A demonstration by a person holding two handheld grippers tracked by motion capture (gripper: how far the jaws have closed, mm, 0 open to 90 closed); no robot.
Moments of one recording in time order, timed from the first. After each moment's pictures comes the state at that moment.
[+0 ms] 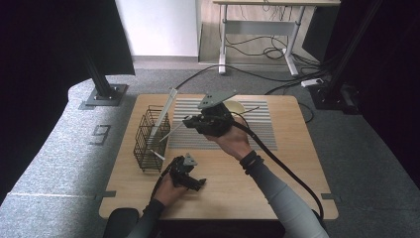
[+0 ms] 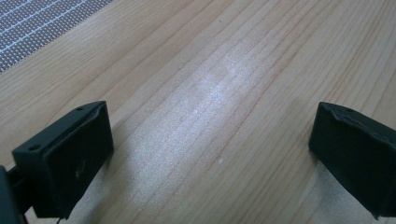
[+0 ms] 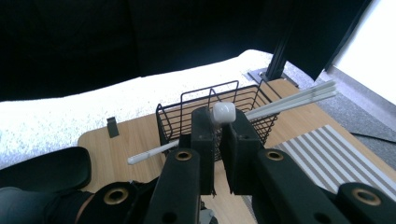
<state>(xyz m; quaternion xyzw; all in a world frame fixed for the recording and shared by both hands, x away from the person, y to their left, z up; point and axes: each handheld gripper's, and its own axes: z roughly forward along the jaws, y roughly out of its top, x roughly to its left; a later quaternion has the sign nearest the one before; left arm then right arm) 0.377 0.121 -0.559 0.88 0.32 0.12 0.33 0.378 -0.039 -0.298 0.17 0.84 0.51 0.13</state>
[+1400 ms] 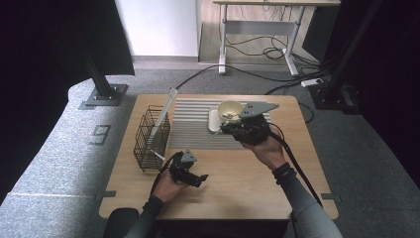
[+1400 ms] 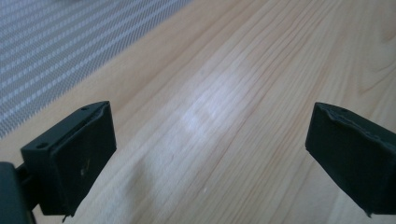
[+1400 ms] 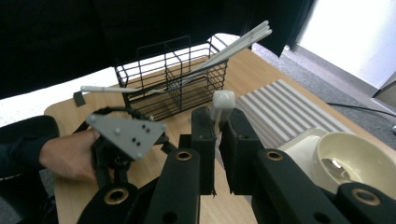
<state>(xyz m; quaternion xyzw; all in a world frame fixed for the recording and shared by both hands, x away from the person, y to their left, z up) 0.376 0.121 -0.531 0.87 0.30 0.12 0.39 0.372 -0.130 -0.330 0.23 0.83 0.49 0.16</state>
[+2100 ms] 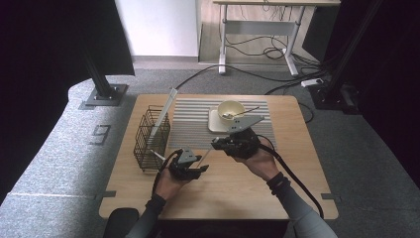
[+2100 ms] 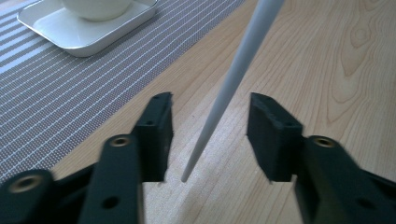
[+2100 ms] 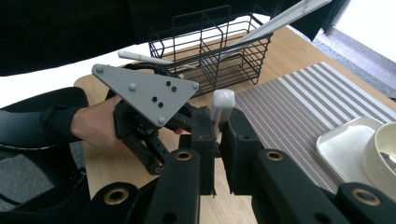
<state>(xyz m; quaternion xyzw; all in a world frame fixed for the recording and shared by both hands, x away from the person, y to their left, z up) 0.367 0.120 -0.511 0.85 0.26 0.16 0.43 0.355 -0.107 -0.356 0.20 0.86 0.46 0.12</state>
